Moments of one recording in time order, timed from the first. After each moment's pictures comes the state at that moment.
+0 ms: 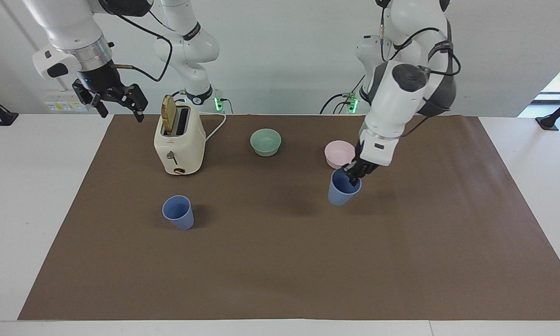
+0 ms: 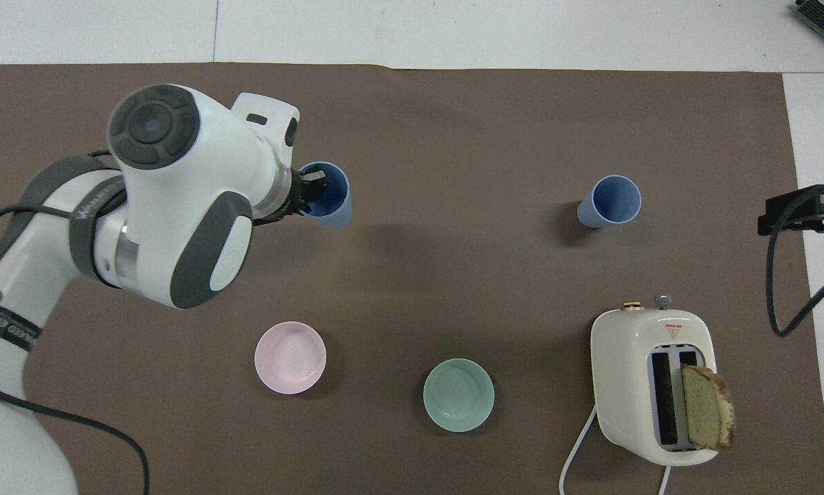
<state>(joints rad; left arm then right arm) -0.39 0.27 -0.08 -1.65 -0.06 2.03 -0.86 0.02 0.00 -0.06 -1.49 -0.03 1.48 0.11</state>
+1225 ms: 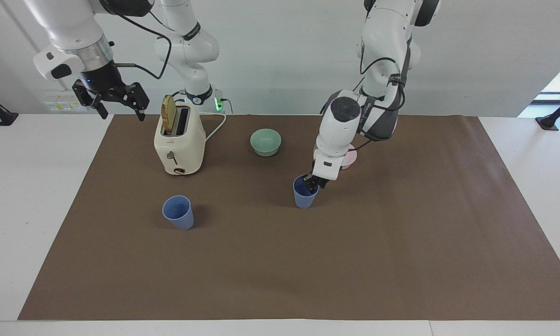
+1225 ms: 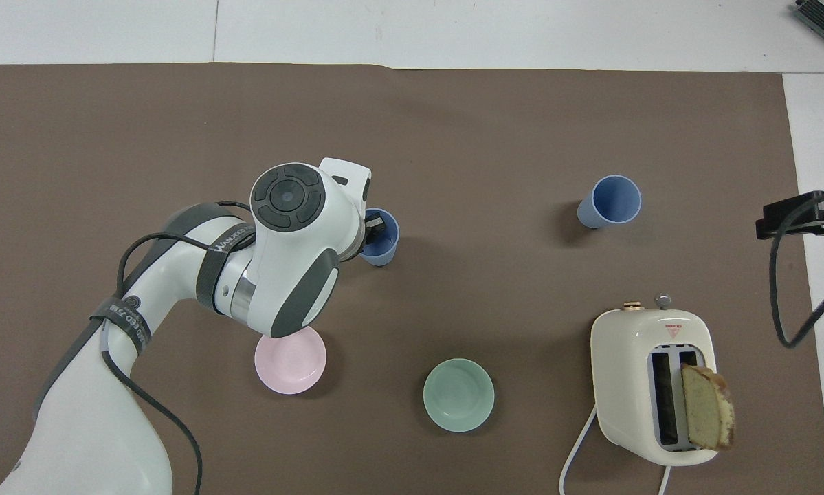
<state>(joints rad) -0.49 0.32 -0.08 -1.80 -0.05 2.19 -0.98 0.02 0.00 -0.05 -1.50 -0.03 1.48 0.03</state>
